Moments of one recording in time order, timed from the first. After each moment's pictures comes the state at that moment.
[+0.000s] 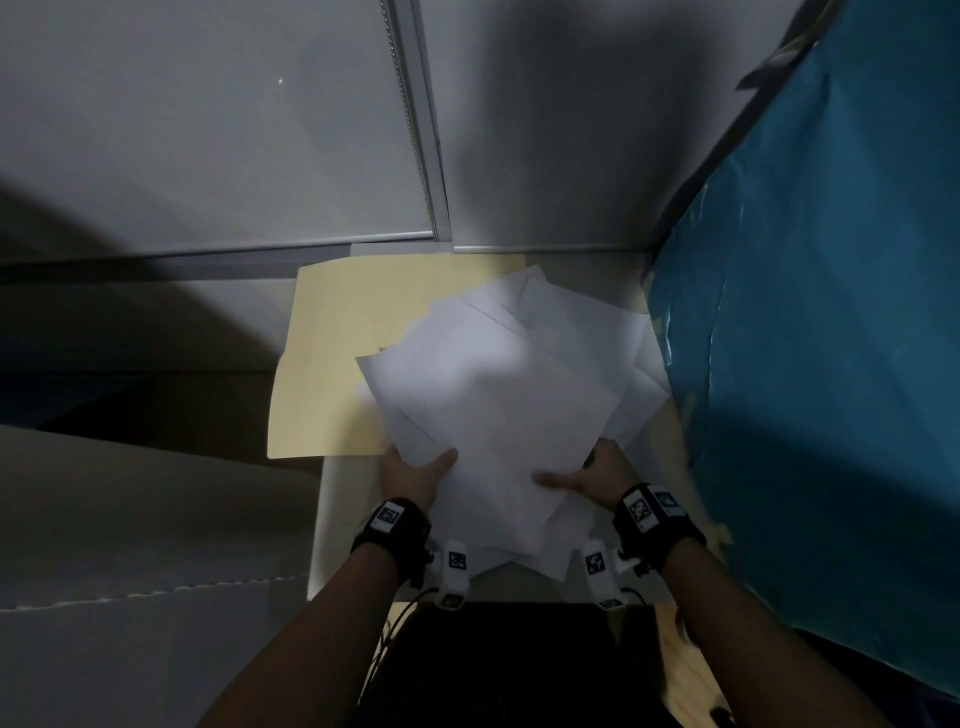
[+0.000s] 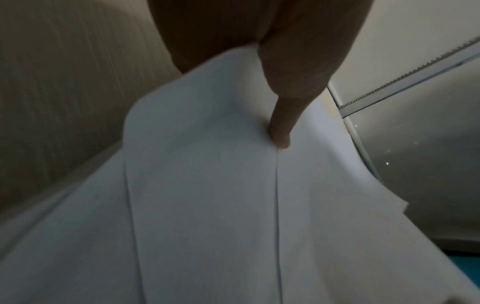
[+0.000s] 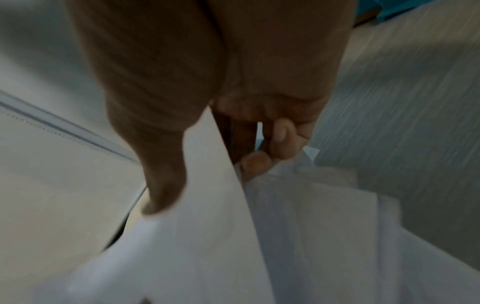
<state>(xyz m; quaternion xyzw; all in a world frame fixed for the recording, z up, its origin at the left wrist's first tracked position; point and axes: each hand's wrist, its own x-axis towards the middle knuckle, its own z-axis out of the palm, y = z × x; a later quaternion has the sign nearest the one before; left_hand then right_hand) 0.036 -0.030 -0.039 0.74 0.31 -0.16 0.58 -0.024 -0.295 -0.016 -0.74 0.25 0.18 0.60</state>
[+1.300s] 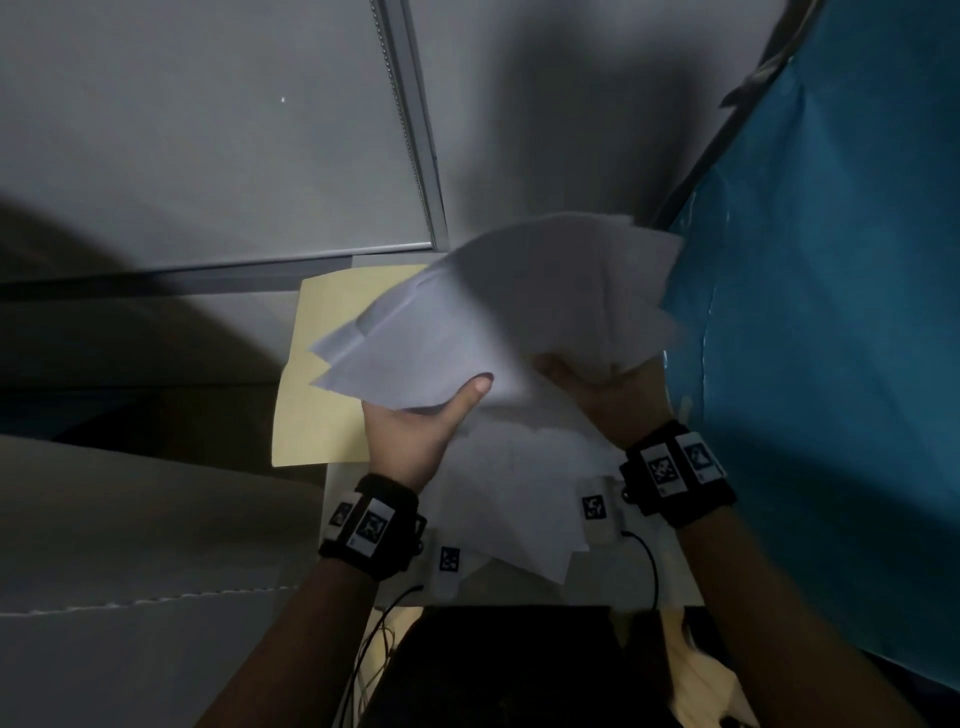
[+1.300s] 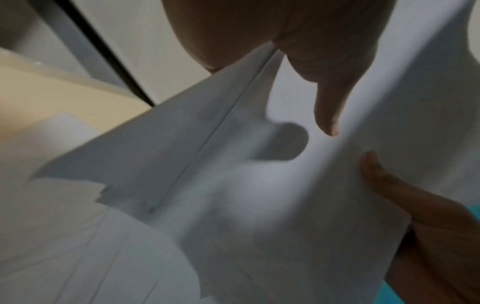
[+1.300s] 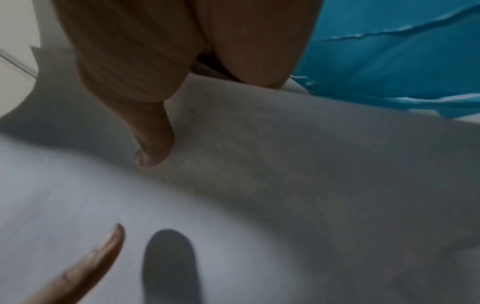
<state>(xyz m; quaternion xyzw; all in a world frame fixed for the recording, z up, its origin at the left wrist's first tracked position) 0.061 -0.067 0.107 0.72 0.06 0.03 0.69 0.032 -0.283 0.132 -0.73 0.20 -0.12 0.65</state>
